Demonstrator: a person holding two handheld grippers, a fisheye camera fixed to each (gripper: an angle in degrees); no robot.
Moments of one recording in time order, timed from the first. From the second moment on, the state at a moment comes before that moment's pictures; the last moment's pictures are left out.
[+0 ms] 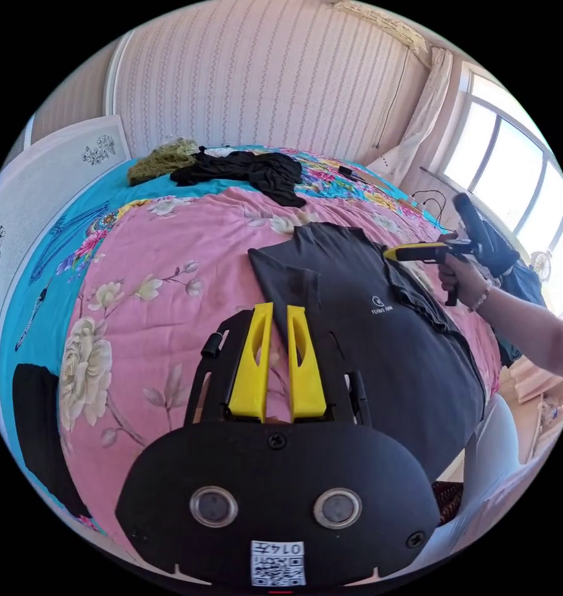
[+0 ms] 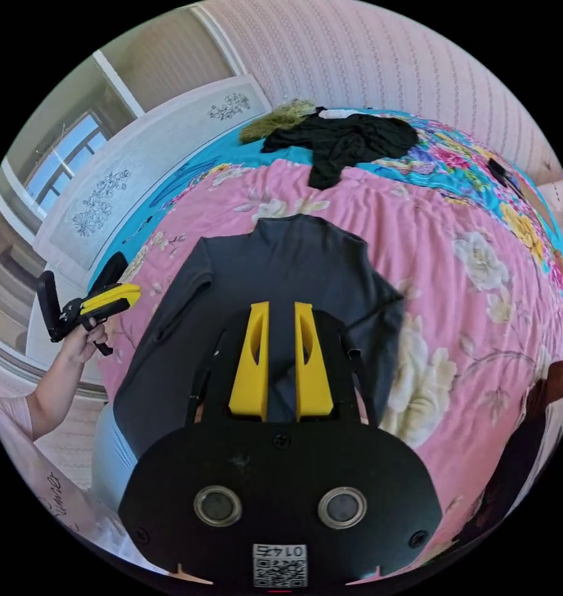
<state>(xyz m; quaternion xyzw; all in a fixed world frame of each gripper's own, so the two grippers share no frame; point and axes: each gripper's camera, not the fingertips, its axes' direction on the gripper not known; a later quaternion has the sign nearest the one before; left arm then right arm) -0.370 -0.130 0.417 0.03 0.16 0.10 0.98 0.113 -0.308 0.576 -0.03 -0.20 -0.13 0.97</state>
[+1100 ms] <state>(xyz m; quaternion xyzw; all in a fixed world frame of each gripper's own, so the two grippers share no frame) -0.381 -0.112 0.311 0.04 0.24 0.13 0.96 0.303 -0.192 0.436 0.00 -0.29 -0.12 0.95</state>
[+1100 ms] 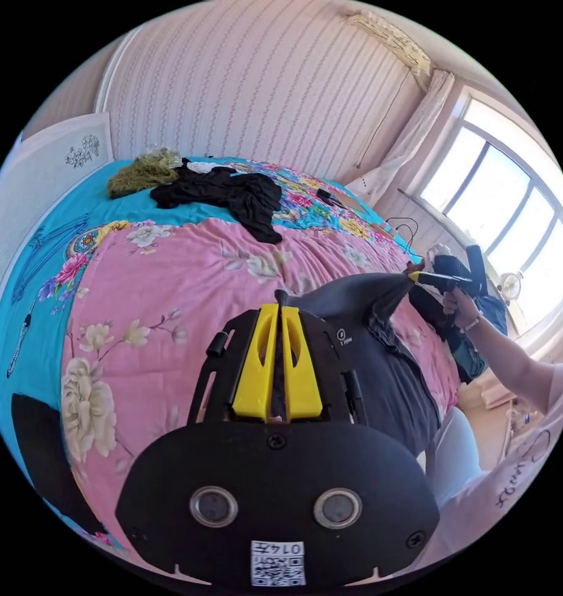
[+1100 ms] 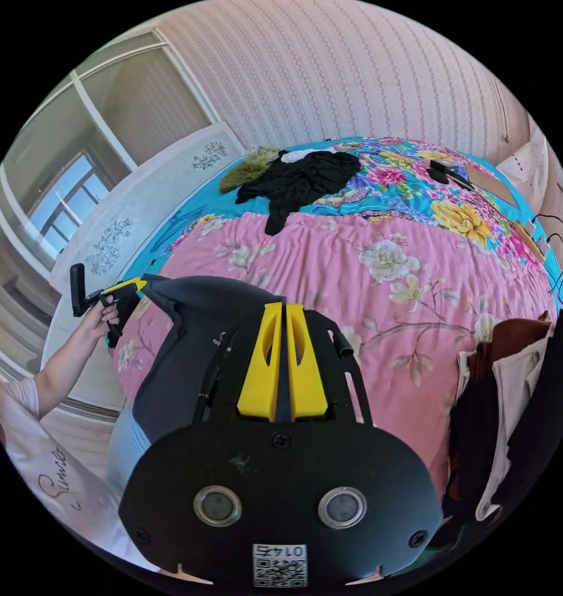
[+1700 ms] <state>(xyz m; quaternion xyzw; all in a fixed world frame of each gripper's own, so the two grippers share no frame) -0.380 0.099 0.298 -0.09 0.20 0.10 0.97 0.350 0.082 0.396 -0.11 -0.28 -0.05 0.95</state>
